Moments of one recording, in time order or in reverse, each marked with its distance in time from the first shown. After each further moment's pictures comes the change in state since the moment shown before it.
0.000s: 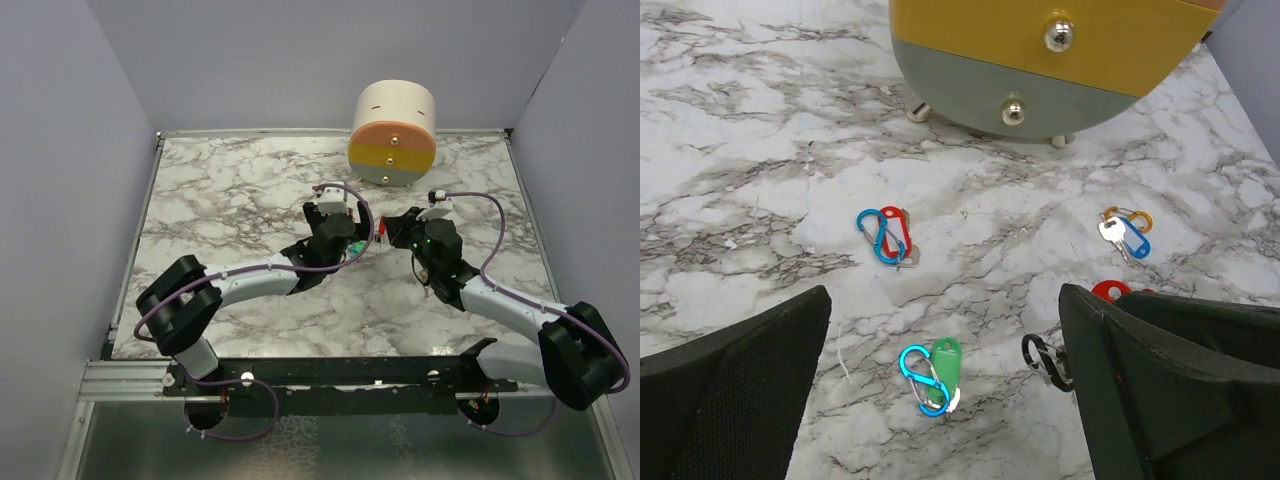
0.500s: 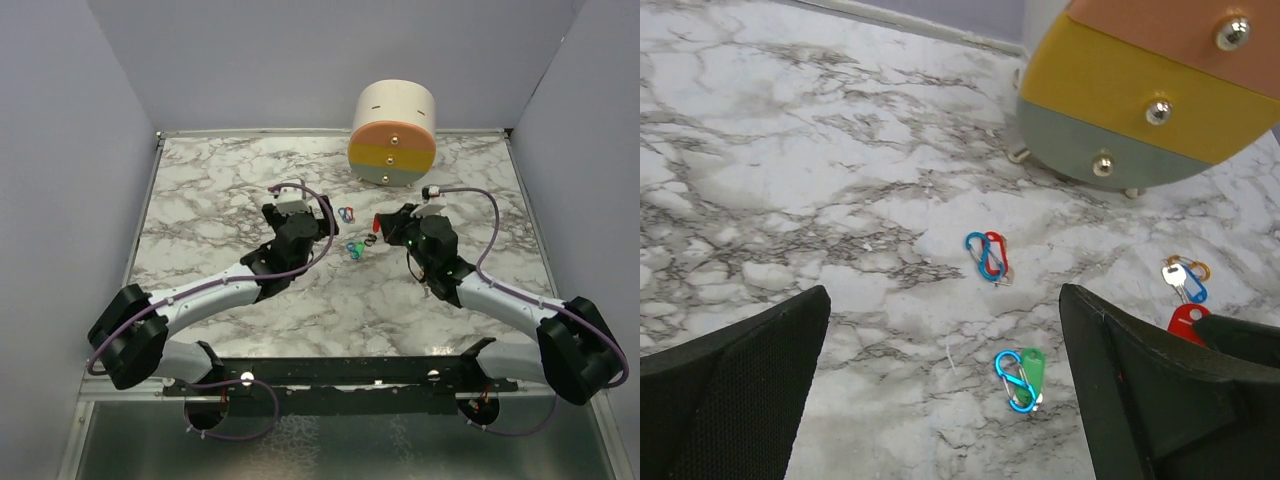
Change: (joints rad) left arm 0.067 -0.271 -0.160 -0.092 -0.069 -0.006; right arm 0.021 0.019 0.030 0.000 -0.002 -0.014
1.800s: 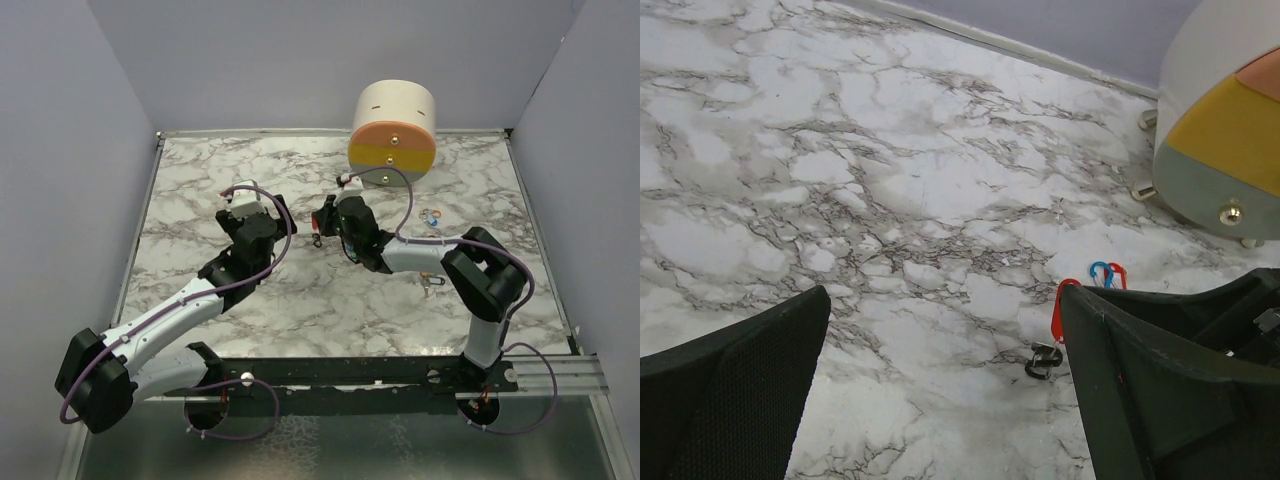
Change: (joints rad) left arm 0.178 -0.312 -0.120 -0.224 -0.032 0.017; right arm 0.234 0.624 0.496 0.022 0.049 -0.060
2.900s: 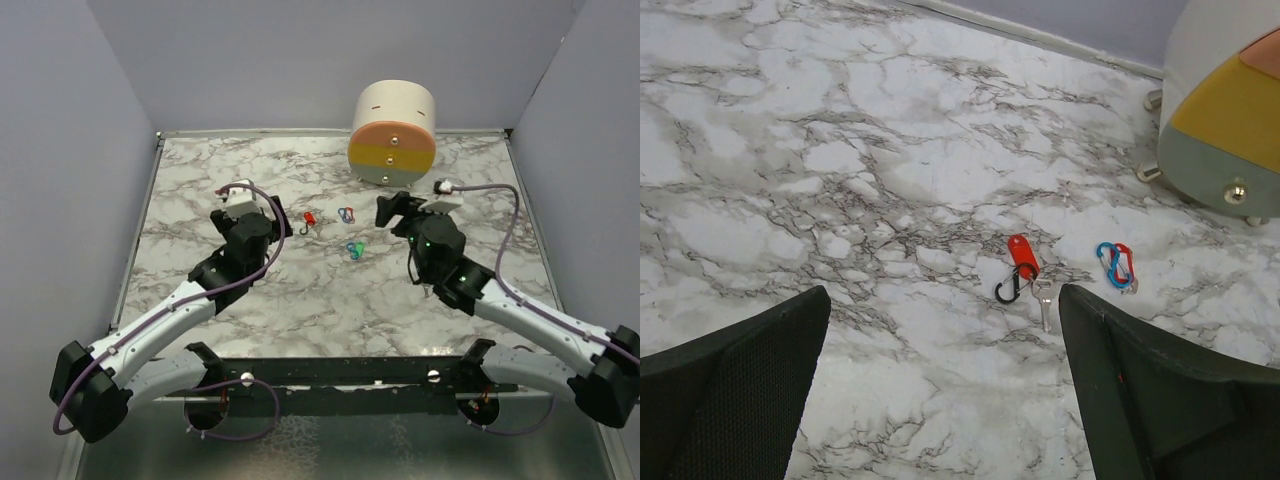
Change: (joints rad) left arm 0.011 -0.053 0.035 -0.132 0.037 0.000; right arm -0.001 -0.753 -0.282 -0.271 0.406 -0.048
